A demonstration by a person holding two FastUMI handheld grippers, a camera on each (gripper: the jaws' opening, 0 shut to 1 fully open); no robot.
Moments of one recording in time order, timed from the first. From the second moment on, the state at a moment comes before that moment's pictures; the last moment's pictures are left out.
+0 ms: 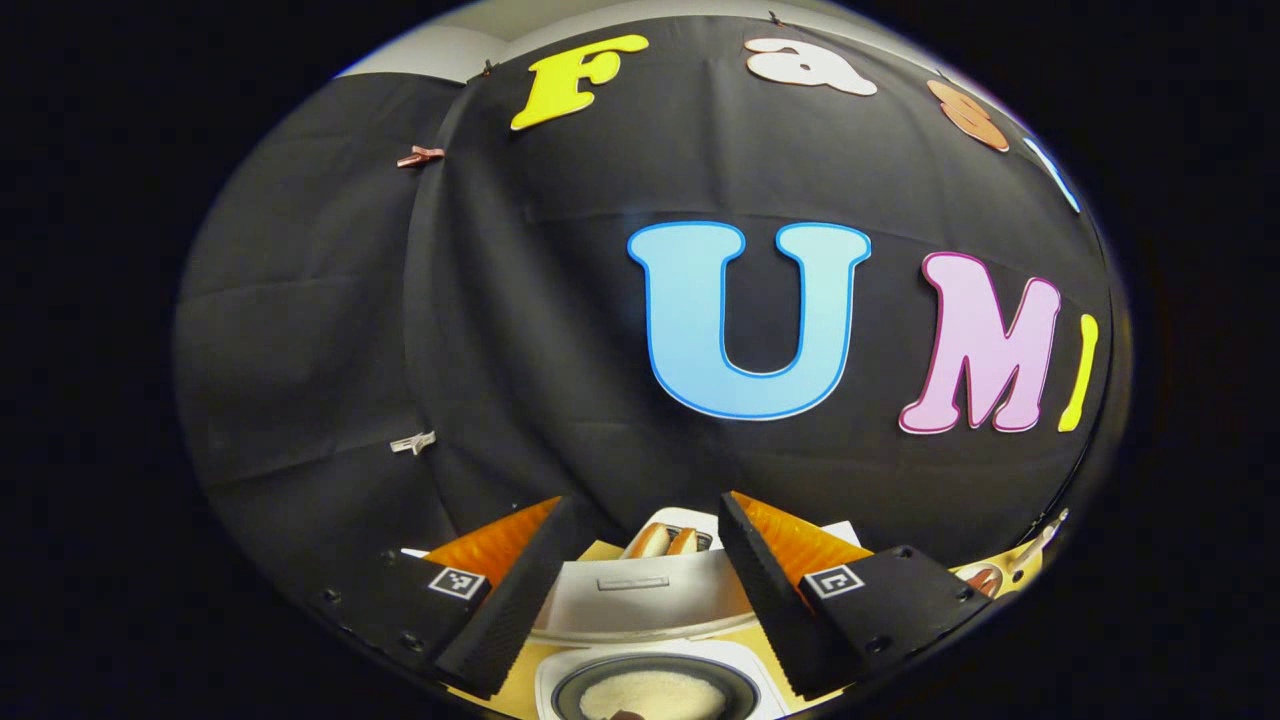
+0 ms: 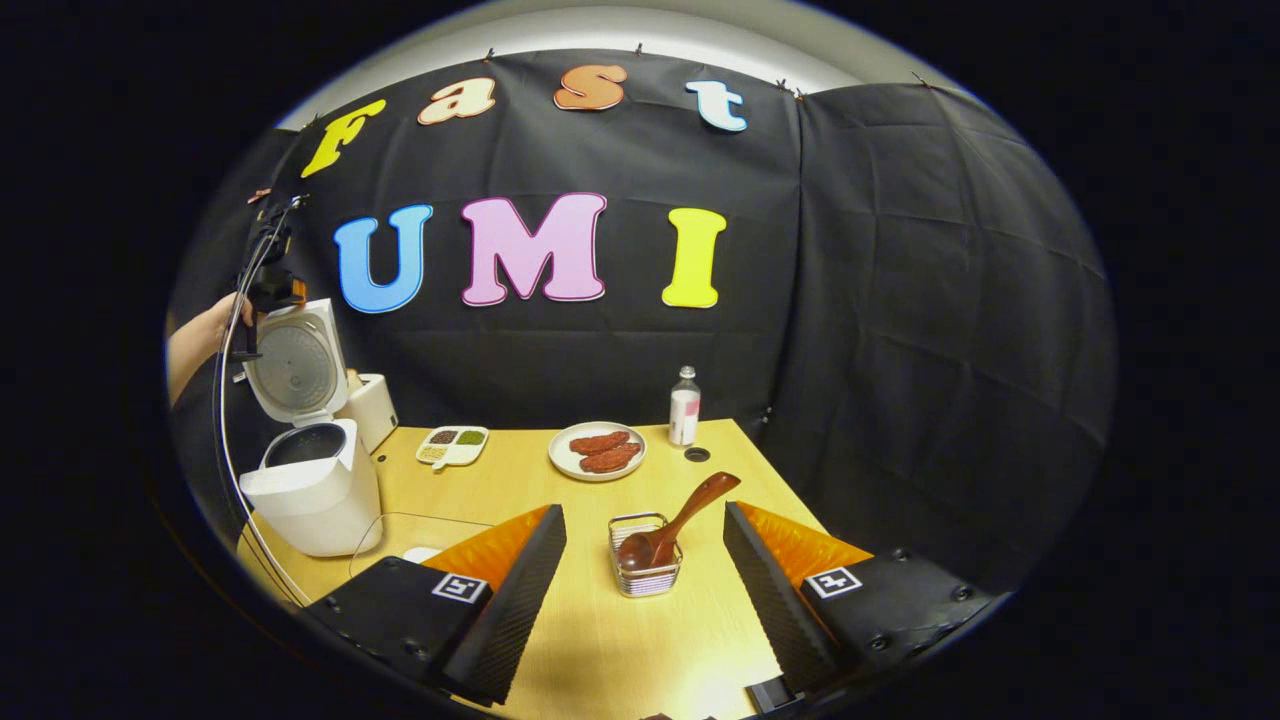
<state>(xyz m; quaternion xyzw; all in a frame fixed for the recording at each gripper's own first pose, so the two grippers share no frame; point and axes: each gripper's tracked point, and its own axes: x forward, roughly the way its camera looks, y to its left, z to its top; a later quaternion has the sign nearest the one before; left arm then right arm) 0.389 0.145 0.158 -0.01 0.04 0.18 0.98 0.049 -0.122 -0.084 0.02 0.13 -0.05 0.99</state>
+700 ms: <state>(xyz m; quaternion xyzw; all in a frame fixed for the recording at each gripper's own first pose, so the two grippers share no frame) 0.275 0.070 0.044 -0.05 0.14 0.16 0.98 0.050 -0.103 -0.107 0.04 0.15 0.04 0.99</state>
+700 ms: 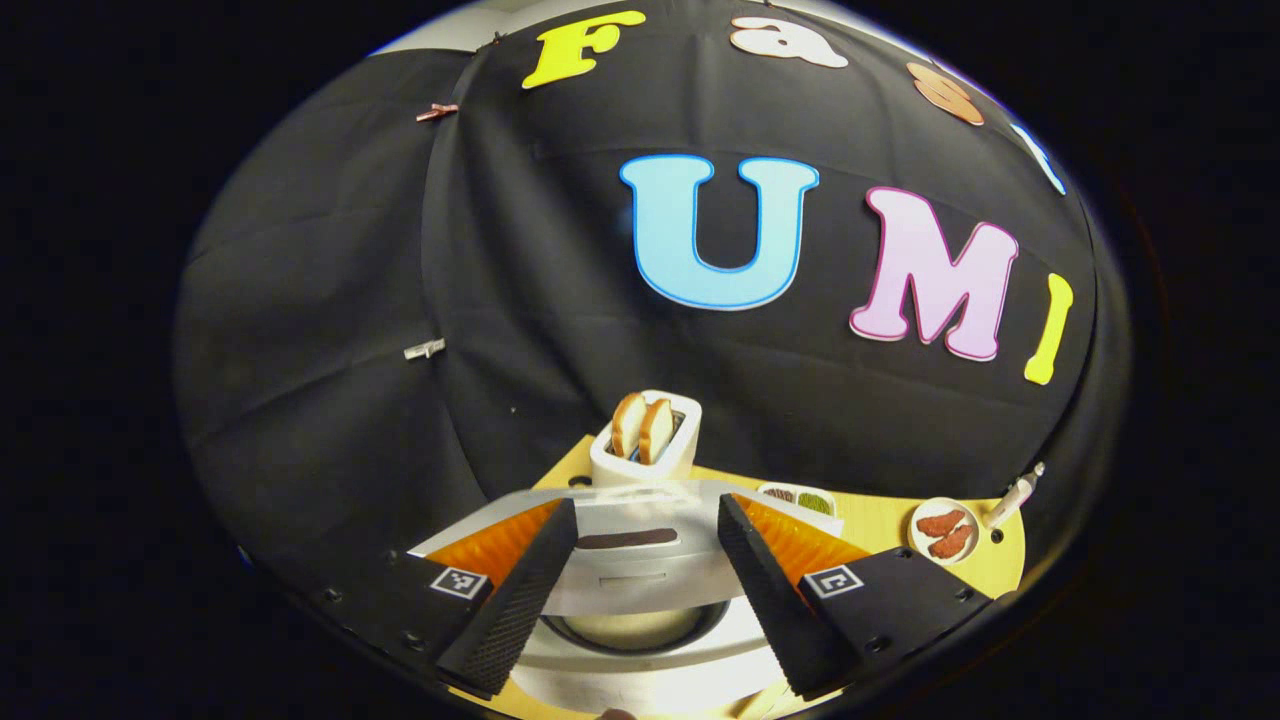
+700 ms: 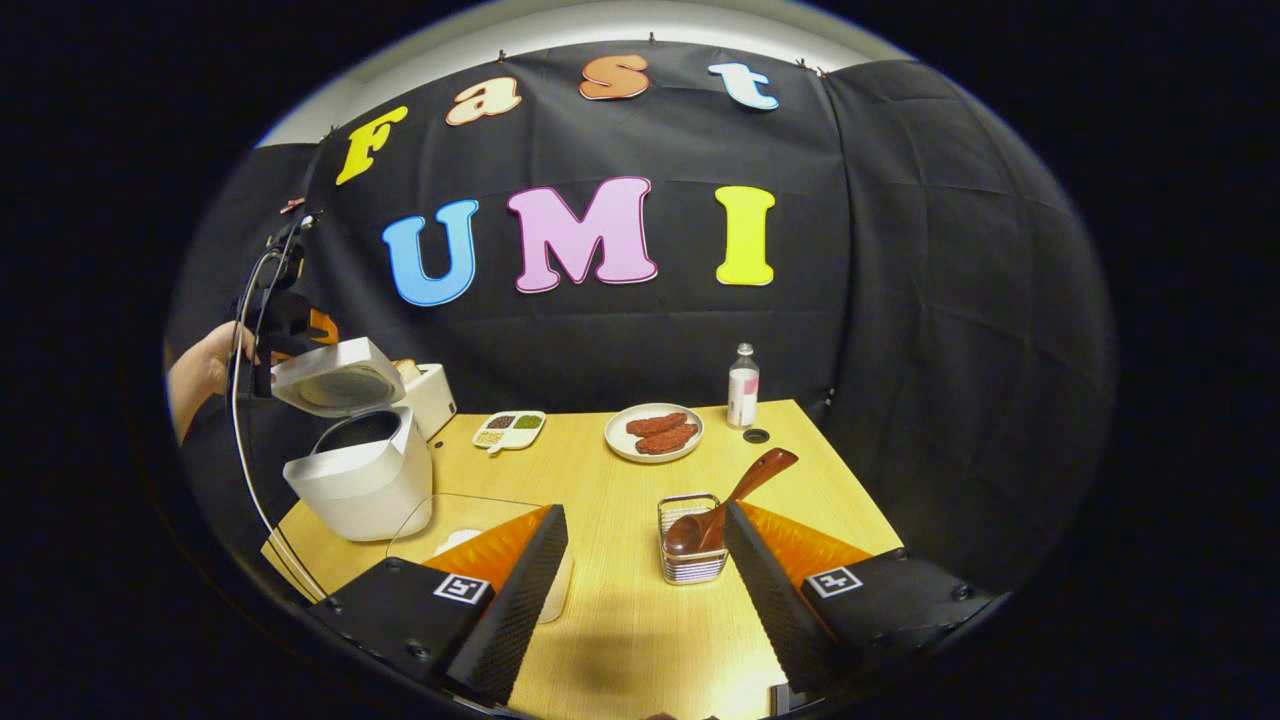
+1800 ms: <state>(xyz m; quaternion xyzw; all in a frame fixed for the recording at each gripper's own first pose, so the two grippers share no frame) 0.255 0.055 -0.094 -0.01 0.23 0.14 0.96 0.033 -0.063 -0.137 0.01 0.18 0.09 0.98</state>
